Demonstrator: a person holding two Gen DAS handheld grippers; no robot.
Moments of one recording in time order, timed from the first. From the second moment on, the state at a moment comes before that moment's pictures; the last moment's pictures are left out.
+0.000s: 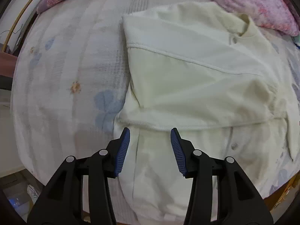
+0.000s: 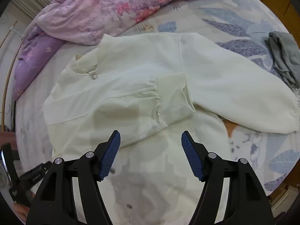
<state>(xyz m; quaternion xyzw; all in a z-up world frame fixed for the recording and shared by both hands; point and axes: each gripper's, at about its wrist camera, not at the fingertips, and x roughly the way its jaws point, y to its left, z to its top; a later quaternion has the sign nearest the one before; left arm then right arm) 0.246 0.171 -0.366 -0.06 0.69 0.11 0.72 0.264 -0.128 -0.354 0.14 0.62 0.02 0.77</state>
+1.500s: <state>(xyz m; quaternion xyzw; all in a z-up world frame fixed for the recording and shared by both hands) -0.006 0.043 -0.067 -0.01 0.52 0.06 0.85 -0.029 -0.273 -0.081 0.14 0.44 0.01 0.89</state>
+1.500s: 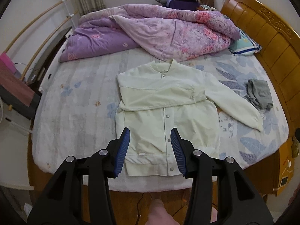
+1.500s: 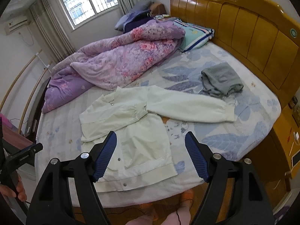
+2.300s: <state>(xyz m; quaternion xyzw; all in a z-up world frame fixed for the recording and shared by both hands) 0.080 -0.087 -0.074 0.05 0.53 0.04 0.84 -0.016 -0.472 -0.130 0.26 0.47 -0.10 0.83</state>
